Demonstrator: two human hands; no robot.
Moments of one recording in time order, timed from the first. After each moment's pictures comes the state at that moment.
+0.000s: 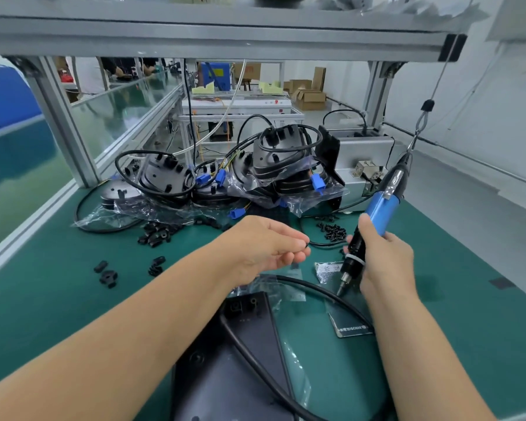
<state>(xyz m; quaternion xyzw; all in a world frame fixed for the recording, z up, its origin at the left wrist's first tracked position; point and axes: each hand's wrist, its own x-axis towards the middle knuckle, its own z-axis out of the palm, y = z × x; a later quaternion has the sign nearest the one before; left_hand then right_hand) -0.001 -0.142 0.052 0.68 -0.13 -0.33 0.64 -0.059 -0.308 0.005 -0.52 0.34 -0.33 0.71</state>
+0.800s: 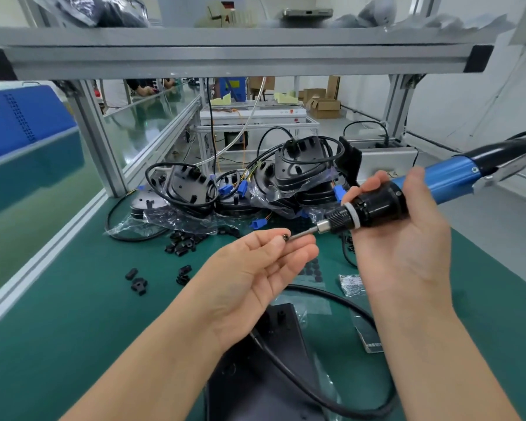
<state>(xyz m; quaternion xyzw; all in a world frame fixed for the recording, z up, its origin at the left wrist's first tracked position) -0.044 -0.083 0.063 0.40 -0.08 -0.30 0.86 -0.074 -0.236 0.088 -0.23 0.00 -0.34 0.91</state>
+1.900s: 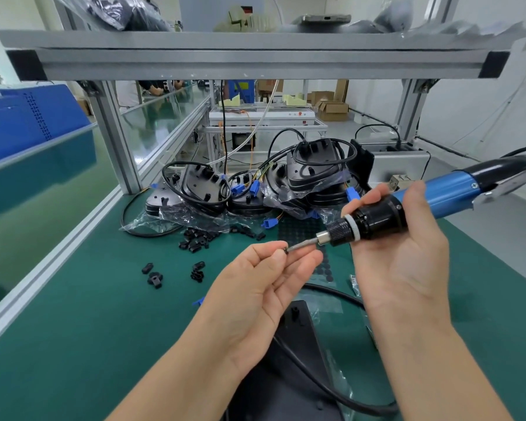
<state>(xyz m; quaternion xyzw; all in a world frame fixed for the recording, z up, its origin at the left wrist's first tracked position) -0.068 -0.077 0.054 0.36 -0.06 -0.22 0.90 -0.082 -0.216 0.079 -0.24 0.00 -0.33 0.91</state>
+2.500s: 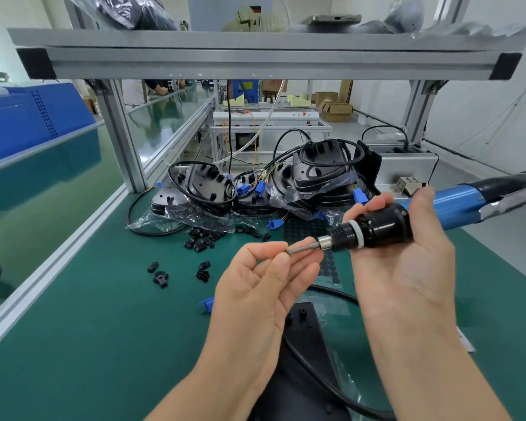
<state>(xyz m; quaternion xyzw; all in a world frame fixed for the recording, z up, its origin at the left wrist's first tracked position) -0.073 -0.078 0.034 0.38 -0.14 -0.10 0.91 -0.083 -0.201 0.083 -0.17 0.03 -0.33 0.93</state>
